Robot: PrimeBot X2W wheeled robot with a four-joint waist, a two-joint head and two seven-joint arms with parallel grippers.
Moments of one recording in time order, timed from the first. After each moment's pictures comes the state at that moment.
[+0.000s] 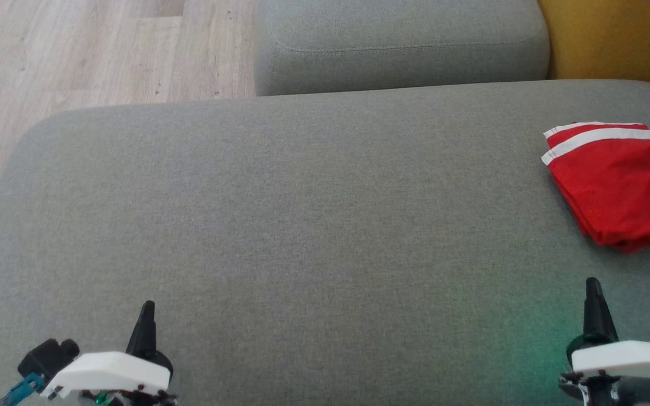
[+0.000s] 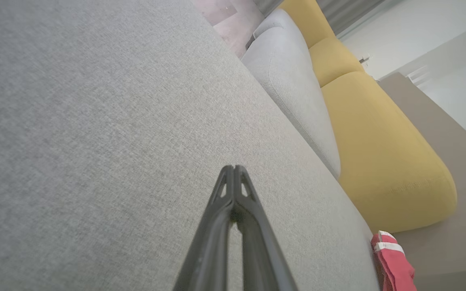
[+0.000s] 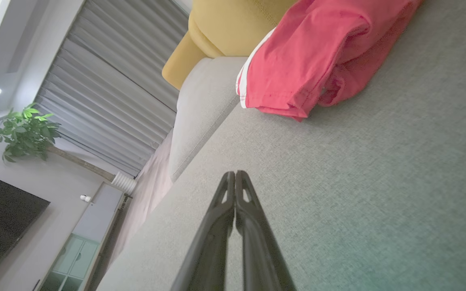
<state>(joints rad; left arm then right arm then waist) 0.05 0.05 -0.05 0.32 -0.90 -0.03 -0.06 0.06 -0.04 -0.10 0.31 0.87 0.13 -0.06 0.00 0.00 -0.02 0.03</state>
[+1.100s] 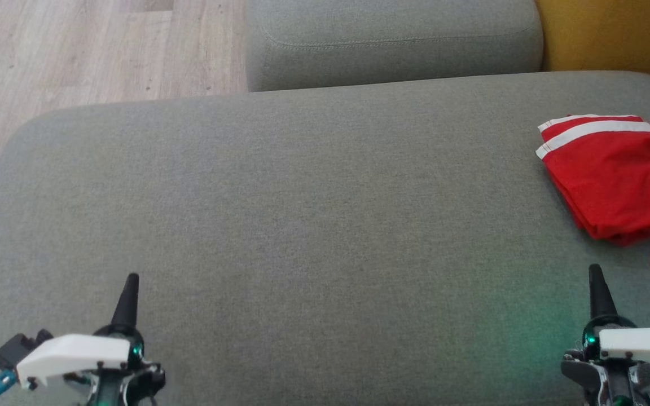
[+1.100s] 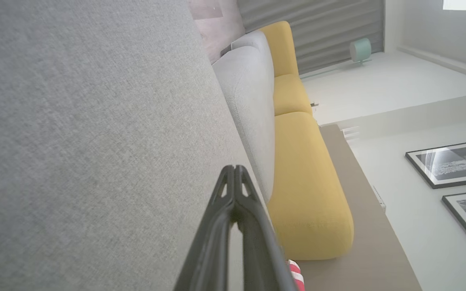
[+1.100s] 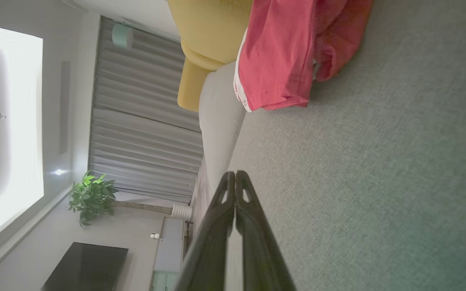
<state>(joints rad) 0.00 0.05 0.02 0.30 -1.30 -0.08 0.04 0.01 -0.04 -0.12 0.30 1.28 0.13 0.04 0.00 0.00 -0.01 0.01</state>
